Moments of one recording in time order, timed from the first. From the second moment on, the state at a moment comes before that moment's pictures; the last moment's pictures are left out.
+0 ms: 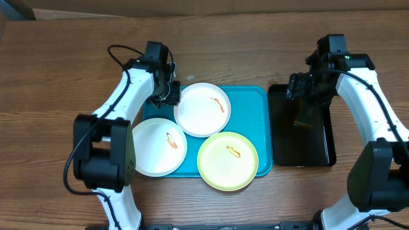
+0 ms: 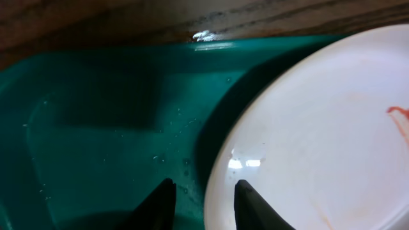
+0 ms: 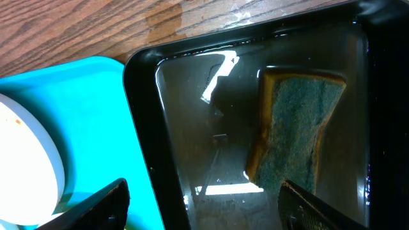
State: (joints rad) left arm -0.17 2.01 1.47 -0.85 0.14 -0.15; right arm 0.01 1.80 1.44 -1.02 -0.19 0.24
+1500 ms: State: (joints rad) left arm -0.28 2.08 1.51 -0.89 0.14 -0.21; right arm 0.01 1.80 1.44 -1.04 -0.07 0.25
